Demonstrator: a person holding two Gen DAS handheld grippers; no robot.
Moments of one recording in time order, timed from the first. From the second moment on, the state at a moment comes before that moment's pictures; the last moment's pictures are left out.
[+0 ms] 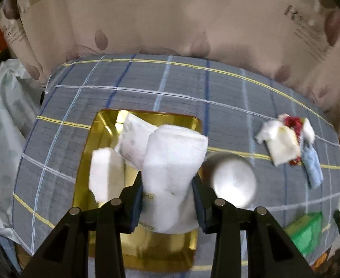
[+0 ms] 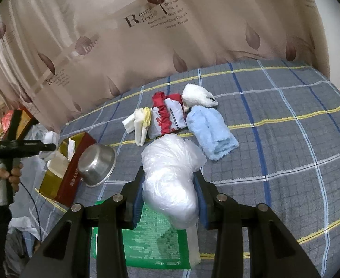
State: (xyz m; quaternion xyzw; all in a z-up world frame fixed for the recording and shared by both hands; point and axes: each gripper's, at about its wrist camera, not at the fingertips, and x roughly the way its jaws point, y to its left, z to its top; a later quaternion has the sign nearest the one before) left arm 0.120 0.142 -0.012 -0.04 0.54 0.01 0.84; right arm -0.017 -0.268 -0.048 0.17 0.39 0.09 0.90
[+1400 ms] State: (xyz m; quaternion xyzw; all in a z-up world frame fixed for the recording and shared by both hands) left arm 0.157 0.158 -0.039 -0.01 0.55 0.01 0.84; right arm -0.019 -0.228 -0.050 0.13 0.39 0.13 0.90
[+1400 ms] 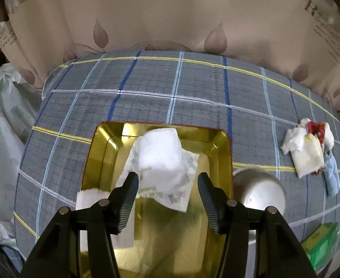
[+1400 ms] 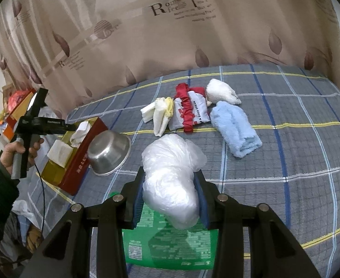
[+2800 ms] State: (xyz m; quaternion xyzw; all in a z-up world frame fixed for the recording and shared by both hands) left arm -0.017 0.285 -0.031 -0.06 0.47 0.21 0.86; right arm 0.030 0.076 -0.045 -0.06 0.44 0.33 0.83
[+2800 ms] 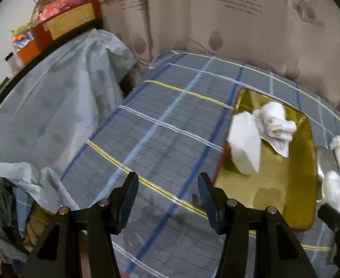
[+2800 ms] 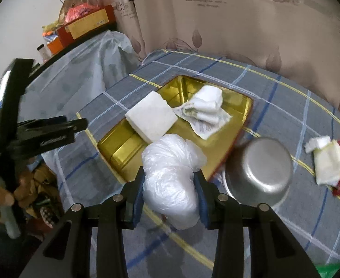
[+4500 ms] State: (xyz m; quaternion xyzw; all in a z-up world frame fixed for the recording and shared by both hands) left arm -0.023 0.288 -0.024 -0.08 0.47 0.20 0.85; right arm 0.018 0.056 -0.017 -0.07 0.44 0.30 0.85
